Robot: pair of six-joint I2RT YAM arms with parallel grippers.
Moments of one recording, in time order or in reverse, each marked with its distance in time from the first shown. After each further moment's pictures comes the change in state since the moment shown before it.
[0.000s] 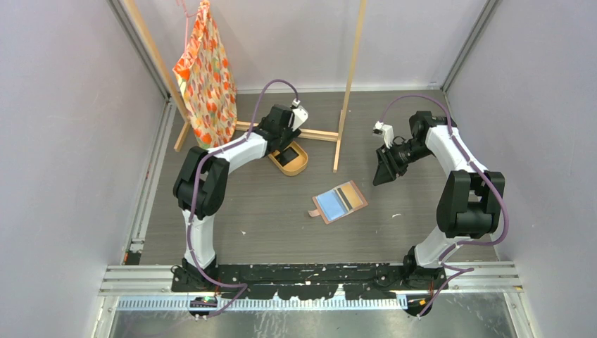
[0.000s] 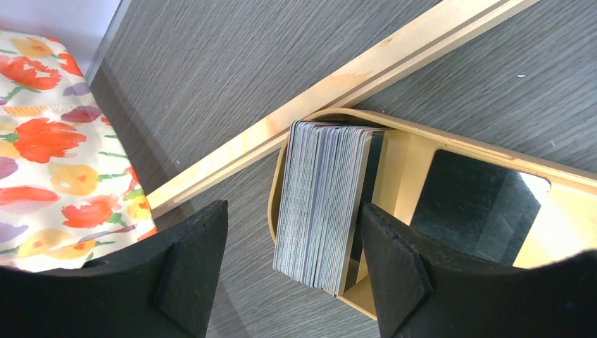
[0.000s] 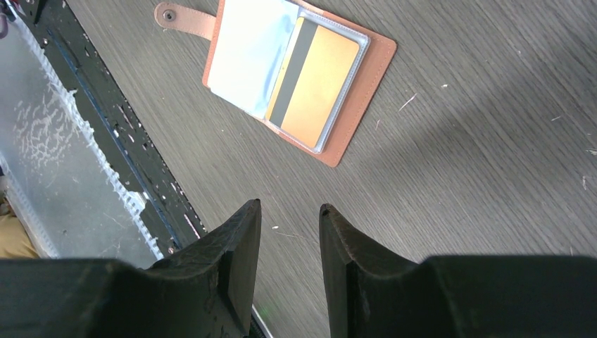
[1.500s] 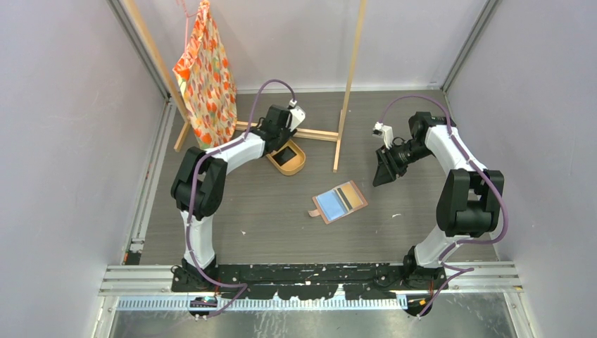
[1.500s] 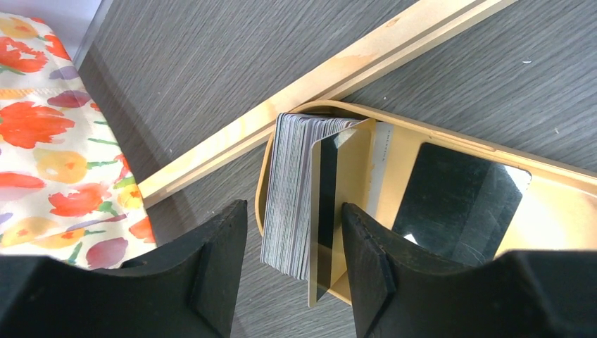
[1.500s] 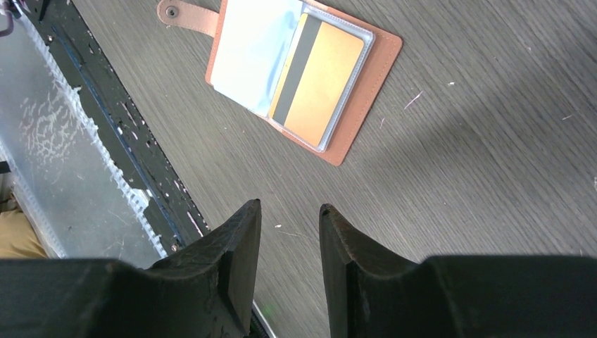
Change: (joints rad) left arm 0.014 -0.017 -0.019 -0.013 0.017 -0.027; right arm 0.000 0.009 0.000 -0.011 -0.005 -0.008
